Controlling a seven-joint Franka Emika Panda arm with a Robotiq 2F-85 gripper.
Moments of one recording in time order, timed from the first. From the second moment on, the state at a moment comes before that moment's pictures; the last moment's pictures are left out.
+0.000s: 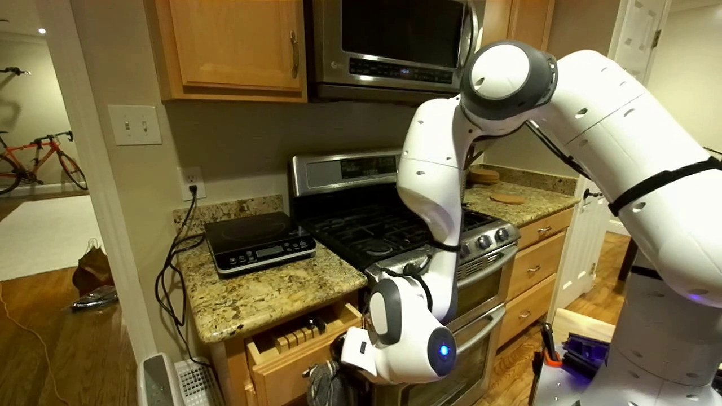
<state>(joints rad) -0.08 0.76 0.39 -2.33 -2.59 2.24 1.25</state>
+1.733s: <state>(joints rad) -0.01 0.25 0.75 -2.53 -2.60 2.87 1.11</state>
